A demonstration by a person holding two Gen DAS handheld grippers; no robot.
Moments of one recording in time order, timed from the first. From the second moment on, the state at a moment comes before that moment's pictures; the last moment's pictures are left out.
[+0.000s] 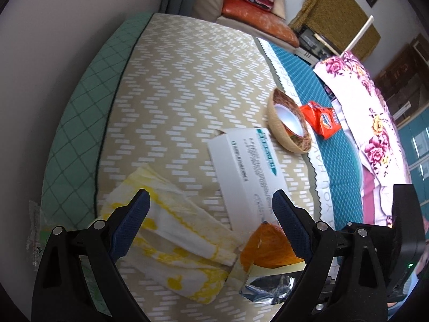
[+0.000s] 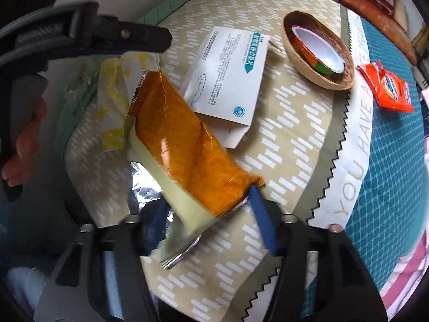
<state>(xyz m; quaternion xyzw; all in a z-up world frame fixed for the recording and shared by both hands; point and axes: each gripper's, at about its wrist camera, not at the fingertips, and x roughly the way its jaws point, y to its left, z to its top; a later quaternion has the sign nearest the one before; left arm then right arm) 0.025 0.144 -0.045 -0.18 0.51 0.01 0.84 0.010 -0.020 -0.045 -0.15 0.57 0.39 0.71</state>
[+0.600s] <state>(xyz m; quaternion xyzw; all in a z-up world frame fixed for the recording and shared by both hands) 0.066 0.089 -0.067 -0.14 0.55 0.02 0.83 0.060 -0.165 -0.023 -0.01 0.57 0.26 0.78</state>
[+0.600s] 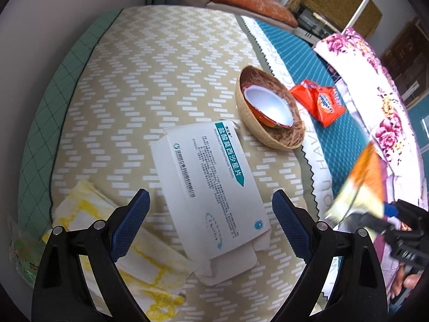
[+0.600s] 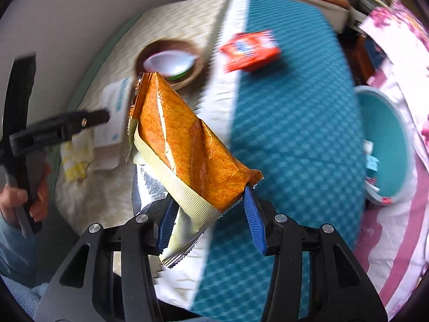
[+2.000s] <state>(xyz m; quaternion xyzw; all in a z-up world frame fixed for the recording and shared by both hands) 0.138 -0.084 -0.002 -0.05 0.49 -0.09 0.86 0.152 -0.328 -0.022 0.18 0.51 0.17 0.83</state>
